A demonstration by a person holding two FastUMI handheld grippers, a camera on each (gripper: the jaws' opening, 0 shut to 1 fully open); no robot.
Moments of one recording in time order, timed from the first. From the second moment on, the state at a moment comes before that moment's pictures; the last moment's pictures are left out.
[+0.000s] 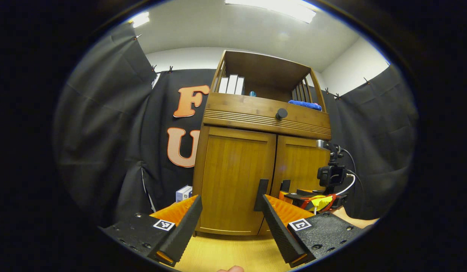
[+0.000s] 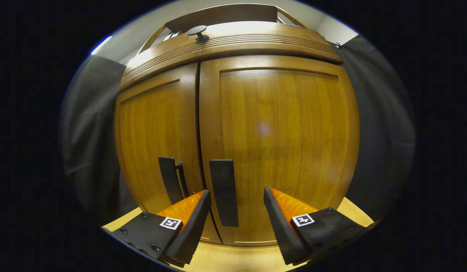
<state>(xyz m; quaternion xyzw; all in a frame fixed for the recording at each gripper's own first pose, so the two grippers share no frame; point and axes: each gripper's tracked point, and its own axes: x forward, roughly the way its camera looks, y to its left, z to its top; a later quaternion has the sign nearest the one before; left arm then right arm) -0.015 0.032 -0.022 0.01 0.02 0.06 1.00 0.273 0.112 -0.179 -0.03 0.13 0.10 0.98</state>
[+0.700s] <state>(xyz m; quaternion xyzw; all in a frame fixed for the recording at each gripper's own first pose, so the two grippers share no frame) 0.002 0.031 -0.027 0.00 0.01 0.05 1.00 0.292 0.136 -0.208 -0.01 0.17 0.15 0.97</state>
